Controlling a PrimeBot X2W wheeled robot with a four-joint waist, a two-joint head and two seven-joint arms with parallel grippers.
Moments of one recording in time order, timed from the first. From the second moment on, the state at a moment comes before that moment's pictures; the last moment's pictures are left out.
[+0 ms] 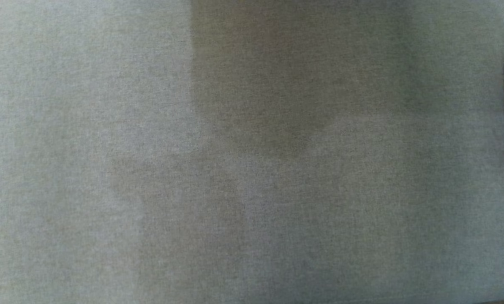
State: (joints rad) left arm -1.45 0.36 -0.40 0.68 -0.67 -0.06 -0.16; right arm -1.30 -0.27 0.19 0.71 0.31 0.13 -0.24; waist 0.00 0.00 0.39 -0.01
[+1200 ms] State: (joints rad) left arm -0.32 0.75 -0.79 0.12 -0.88 -0.10 0.18; right arm -0.63 -0.65 1.03 0.53 0.86 0.13 0.10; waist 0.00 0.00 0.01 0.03
